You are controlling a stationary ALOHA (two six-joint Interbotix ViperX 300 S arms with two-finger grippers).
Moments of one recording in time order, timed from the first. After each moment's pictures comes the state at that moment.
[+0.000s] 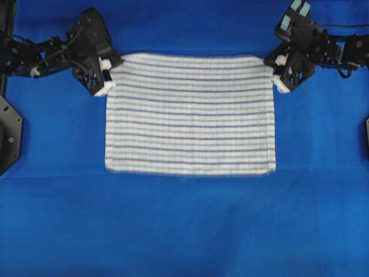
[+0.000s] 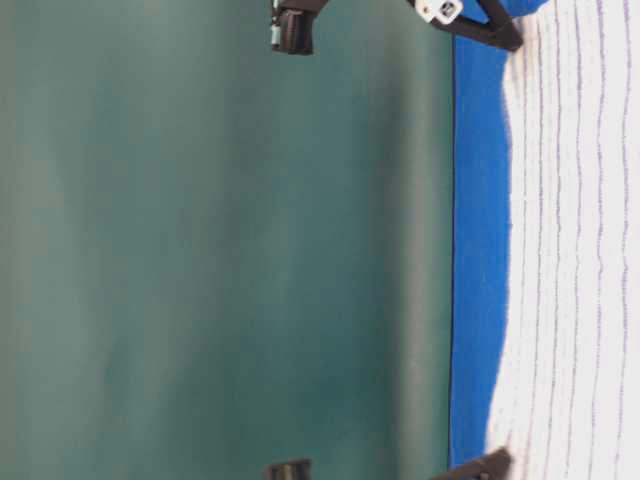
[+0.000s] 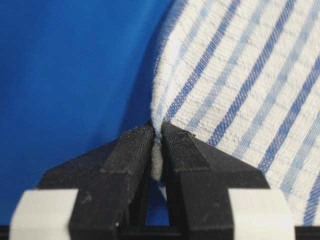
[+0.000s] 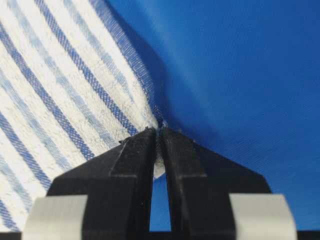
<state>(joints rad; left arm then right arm) 0.58 0.01 1.04 -0.02 -0.40 0.19 -0.60 -0.01 0.96 -0.39 -0.13 0.42</state>
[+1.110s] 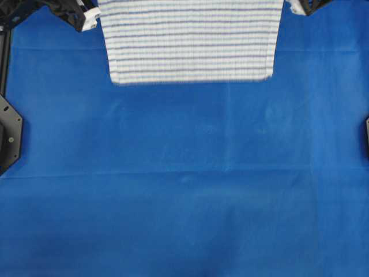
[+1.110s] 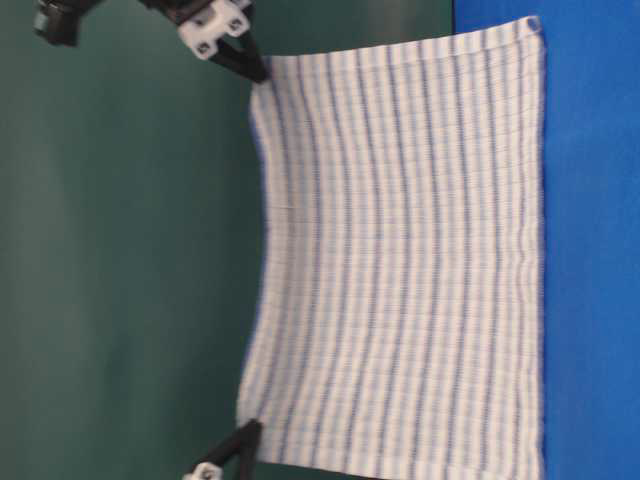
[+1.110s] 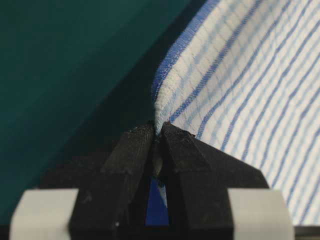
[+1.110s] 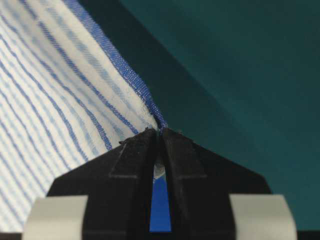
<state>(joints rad) 0.71 -0.39 0.90 -0.02 -0.34 0.23 -0.72 -0.36 0.69 -0.51 0.18 0.36</state>
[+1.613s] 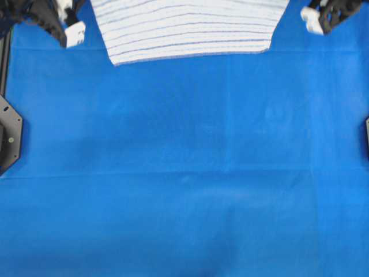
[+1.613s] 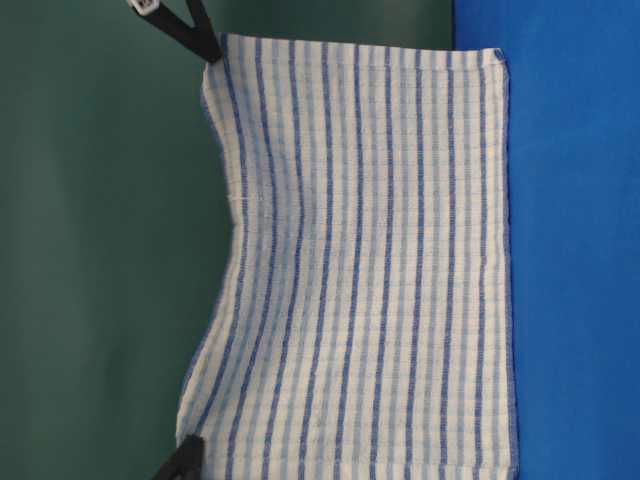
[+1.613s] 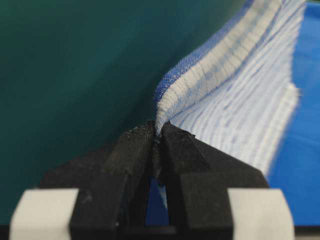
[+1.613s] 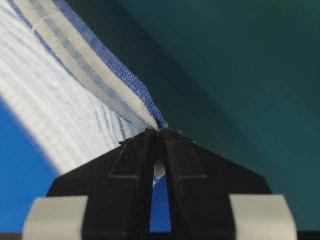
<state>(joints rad) 0.58 -0.57 0.98 -0.02 -0.36 0.23 -0.56 -0.55 0.77 -0.51 0.25 0.38</state>
